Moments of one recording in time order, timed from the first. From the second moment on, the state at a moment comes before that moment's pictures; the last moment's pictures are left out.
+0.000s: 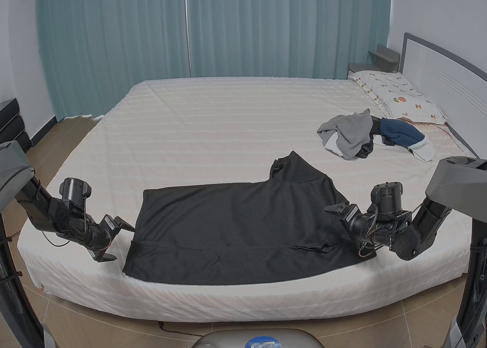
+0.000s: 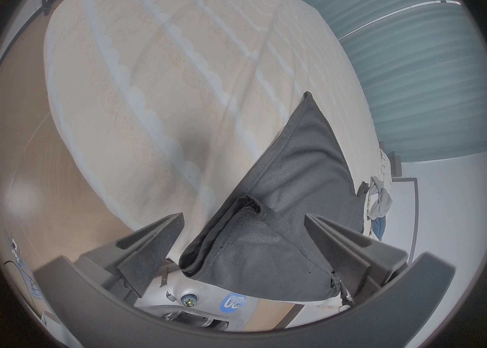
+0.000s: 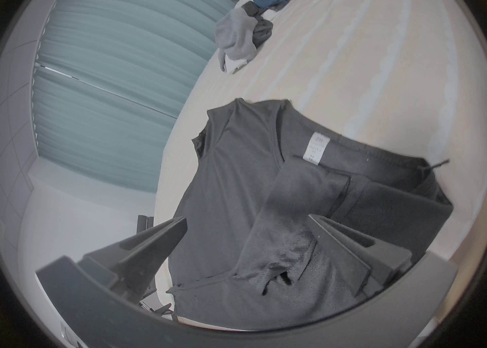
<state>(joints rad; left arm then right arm) 0.14 2.11 -0.85 -0.22 -0.35 -0.80 0.25 2.27 -0.75 -0.94 0.14 1.03</state>
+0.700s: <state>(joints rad) 0.14 2.11 -0.84 -0.22 -0.35 -0.80 0.26 2.34 -0.76 -0.96 0.09 1.03</state>
